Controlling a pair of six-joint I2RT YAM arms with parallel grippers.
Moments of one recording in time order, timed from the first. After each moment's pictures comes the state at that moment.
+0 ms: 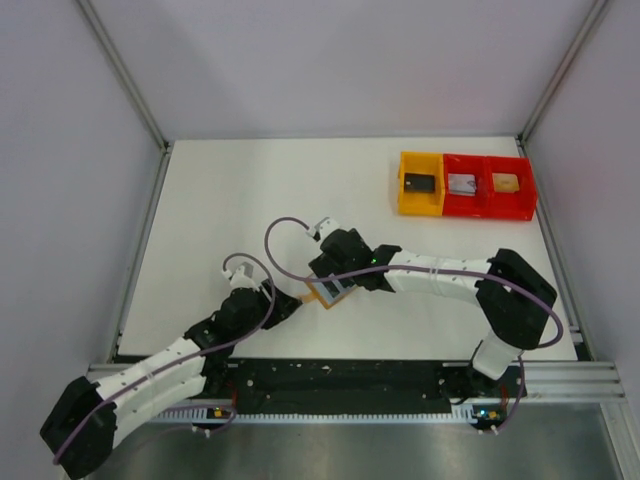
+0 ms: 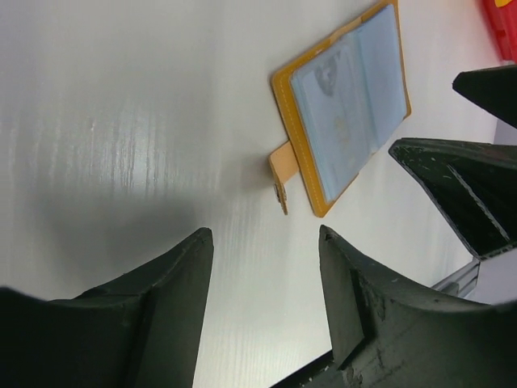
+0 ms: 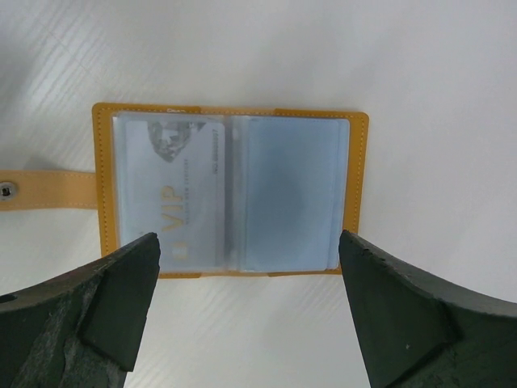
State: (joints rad) left arm -0.71 0.67 0.08 0.04 -0.08 -1.09; right arm 0.99 1.66 1.06 -0.31 0.32 0.15
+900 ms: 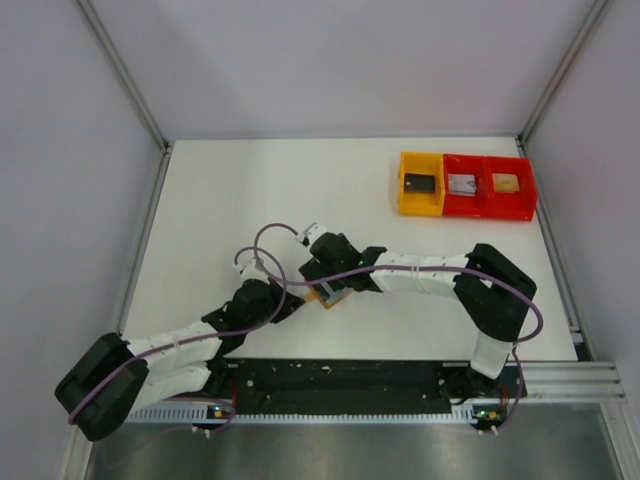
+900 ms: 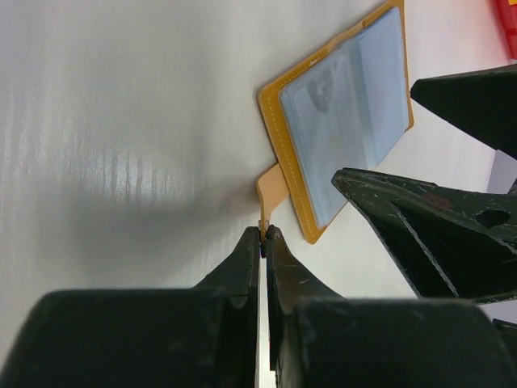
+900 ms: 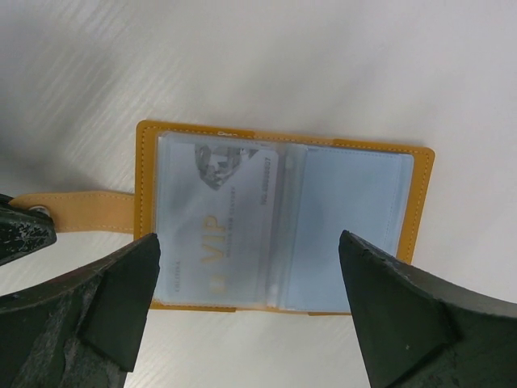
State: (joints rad) left arm -0.71 1.02 0.13 0.31 -0.06 -1.11; right arm 1.01 1.76 1.10 -0.25 0.26 0.15
